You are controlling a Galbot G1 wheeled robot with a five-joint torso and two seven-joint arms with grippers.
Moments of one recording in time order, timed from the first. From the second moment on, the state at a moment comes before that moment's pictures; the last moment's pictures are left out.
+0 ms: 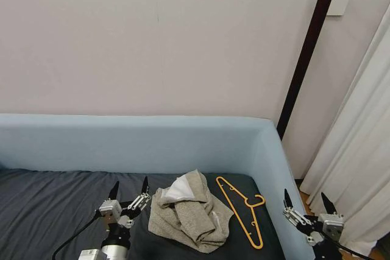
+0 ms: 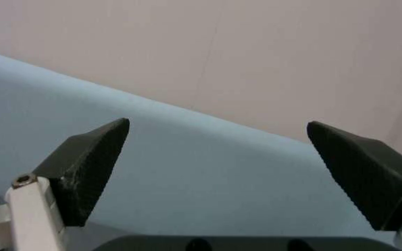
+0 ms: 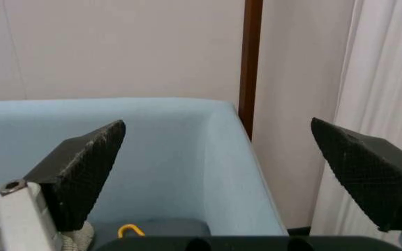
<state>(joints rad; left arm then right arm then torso) 1.57 -1.38 -0.45 -2.13 -0.37 -0.20 -0.15 -1.72 1.27 0.57 2.22 0.22 0.14 0.25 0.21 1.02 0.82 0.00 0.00</state>
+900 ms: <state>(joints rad) 1.60 -1.39 -0.46 -2.14 -0.32 -0.19 -0.14 -1.73 1.26 0.57 2.22 0.26 0.15 0.25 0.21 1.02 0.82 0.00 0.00</state>
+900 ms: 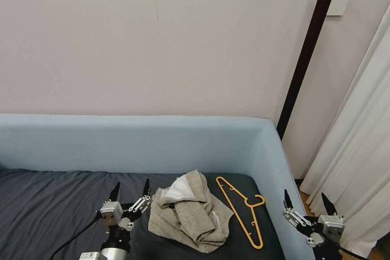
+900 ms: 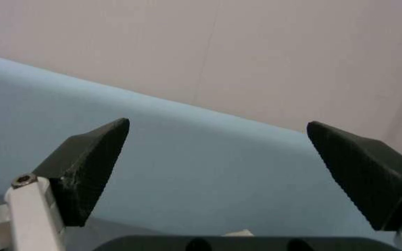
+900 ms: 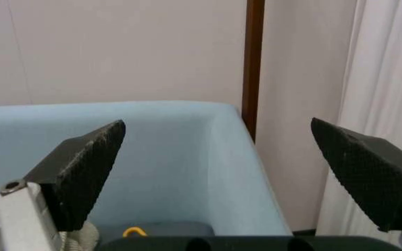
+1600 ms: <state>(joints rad) 1.74 -1.45 -0.55 -2.17 -0.22 -0.33 -0.18 -1.28 1.05 0.27 2.03 0.97 -0.07 0.29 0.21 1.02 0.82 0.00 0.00</state>
